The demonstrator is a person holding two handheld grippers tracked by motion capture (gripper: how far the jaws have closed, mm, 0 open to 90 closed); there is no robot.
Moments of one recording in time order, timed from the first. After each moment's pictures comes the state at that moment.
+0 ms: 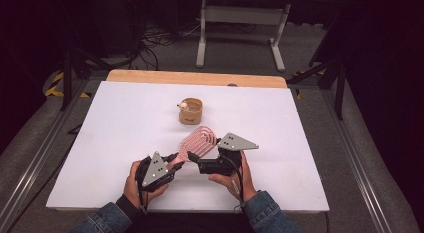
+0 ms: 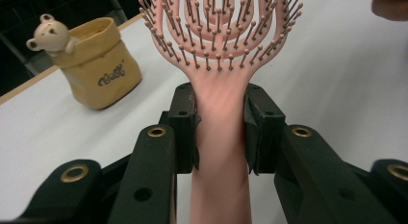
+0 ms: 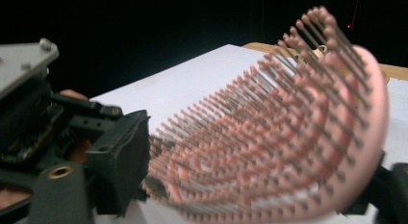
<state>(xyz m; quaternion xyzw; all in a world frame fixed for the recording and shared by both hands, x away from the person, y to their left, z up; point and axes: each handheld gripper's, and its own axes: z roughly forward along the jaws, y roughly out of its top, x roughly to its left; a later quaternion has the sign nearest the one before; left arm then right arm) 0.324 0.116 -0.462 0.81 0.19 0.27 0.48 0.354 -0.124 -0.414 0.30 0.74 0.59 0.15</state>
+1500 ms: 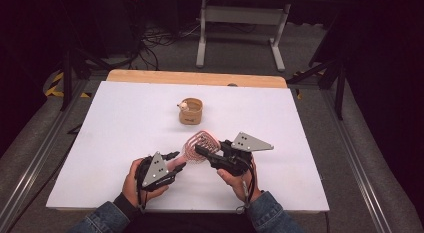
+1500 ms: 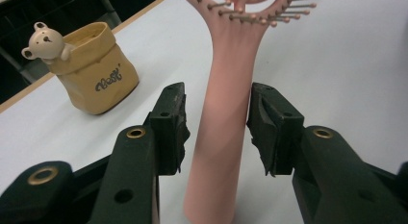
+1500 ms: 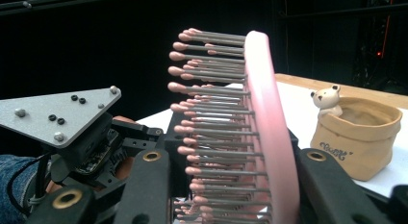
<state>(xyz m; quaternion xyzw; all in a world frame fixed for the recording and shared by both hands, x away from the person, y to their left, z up) 0.328 0.120 -0.459 0.82 0.18 0.27 0.48 0.344 -0.144 -0.396 0.26 0.71 0.64 0.13</state>
